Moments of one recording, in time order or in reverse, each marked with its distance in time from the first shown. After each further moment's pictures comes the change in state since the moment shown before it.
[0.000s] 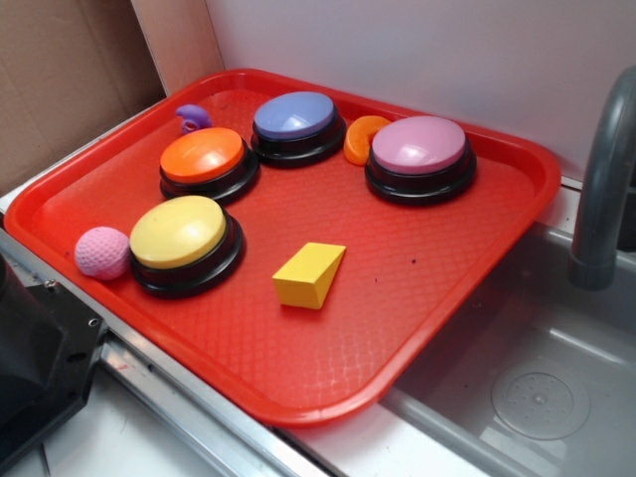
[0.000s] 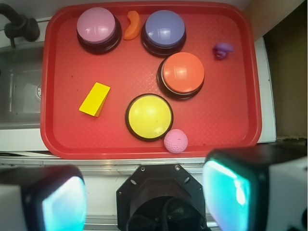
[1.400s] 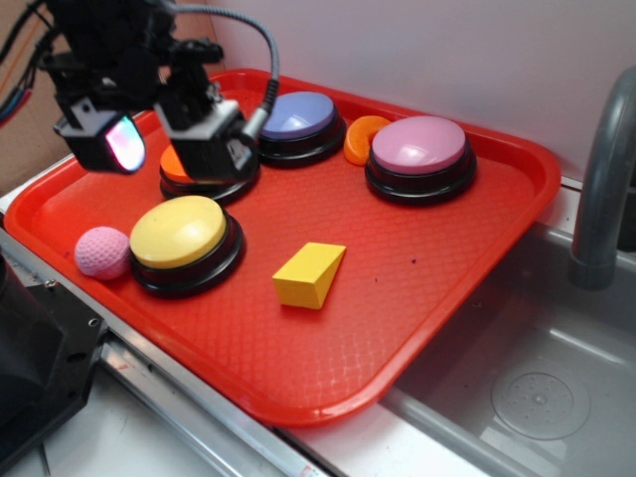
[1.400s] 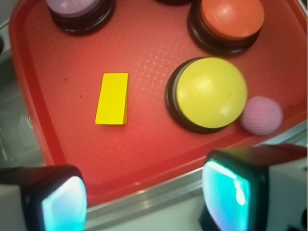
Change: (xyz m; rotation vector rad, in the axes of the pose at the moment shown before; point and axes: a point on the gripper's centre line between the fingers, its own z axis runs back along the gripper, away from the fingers) arm 0.012 -0.066 -0.121 -0.051 0.045 0.413
